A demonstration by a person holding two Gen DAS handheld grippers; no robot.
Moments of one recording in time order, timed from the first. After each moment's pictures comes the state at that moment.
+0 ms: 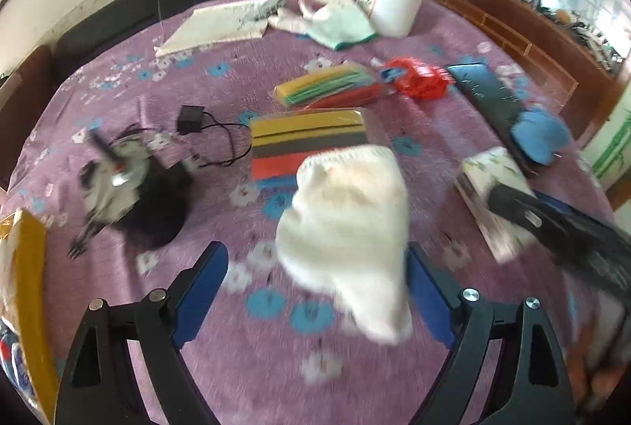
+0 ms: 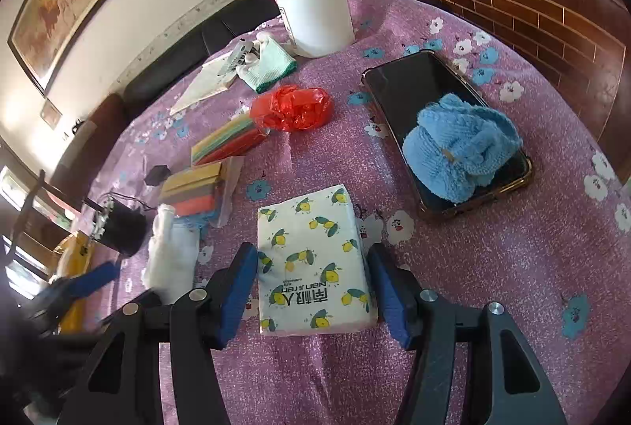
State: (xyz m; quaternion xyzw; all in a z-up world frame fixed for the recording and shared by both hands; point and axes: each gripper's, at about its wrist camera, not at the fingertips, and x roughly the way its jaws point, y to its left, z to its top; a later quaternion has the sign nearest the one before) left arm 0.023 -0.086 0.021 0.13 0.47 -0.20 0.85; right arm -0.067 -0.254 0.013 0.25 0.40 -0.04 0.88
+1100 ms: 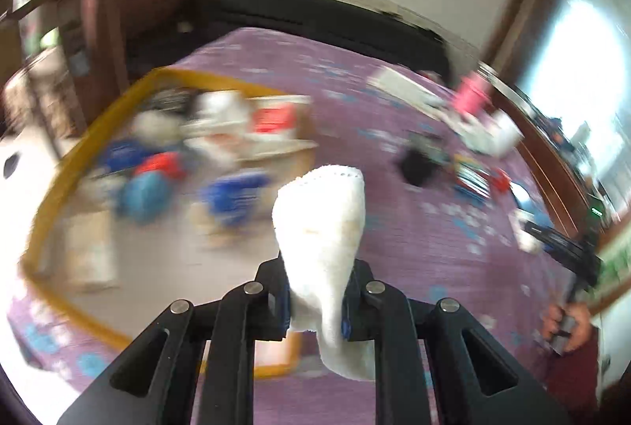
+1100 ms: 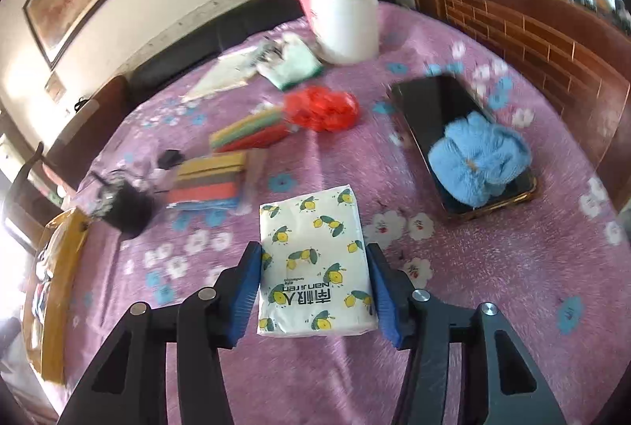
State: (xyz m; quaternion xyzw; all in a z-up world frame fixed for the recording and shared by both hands) left arm -0.110 0.238 0.082 -0.12 0.39 -0.07 0.91; right arm -0.081 -0.220 0.041 0.18 0.38 -0.03 0.91
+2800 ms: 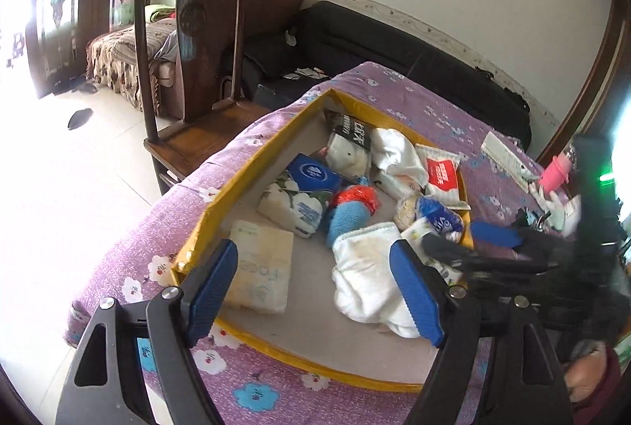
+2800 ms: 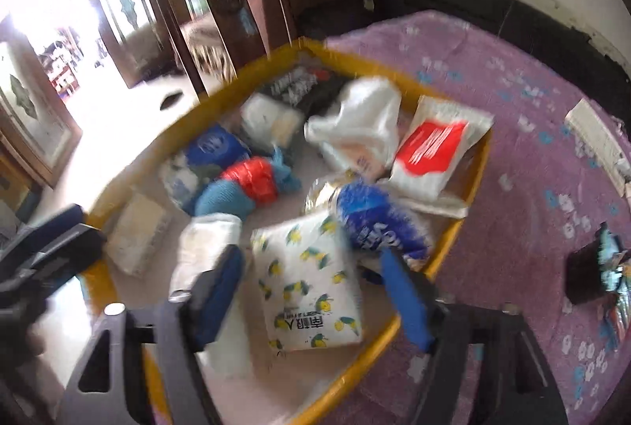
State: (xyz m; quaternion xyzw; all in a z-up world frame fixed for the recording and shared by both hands) left arm -0.125 0.357 0.075 -0.17 0.36 0.07 0.91; right arm -0.033 0.204 0.071 -0.10 0.42 0.29 0.85
